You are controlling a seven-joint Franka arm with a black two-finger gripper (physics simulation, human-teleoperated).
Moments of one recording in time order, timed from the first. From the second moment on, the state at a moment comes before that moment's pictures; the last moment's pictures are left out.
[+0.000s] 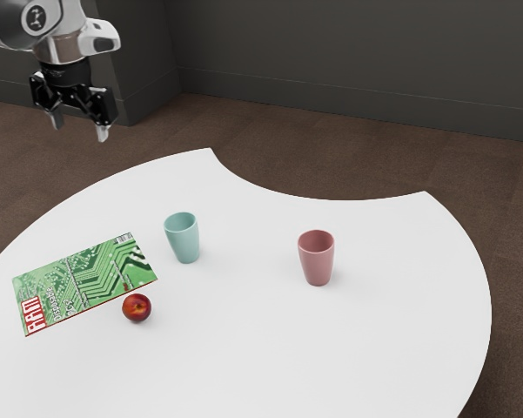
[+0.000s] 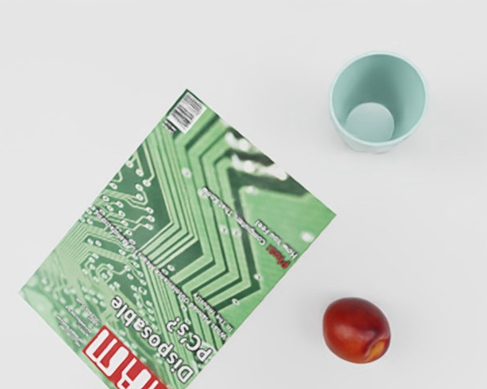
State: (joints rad) arm 0.00 -0.08 0.12 -1.66 0.20 1.65 -0.05
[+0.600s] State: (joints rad) arm -0.01 0.05 0.08 -1.71 0.15 1.66 -0.06
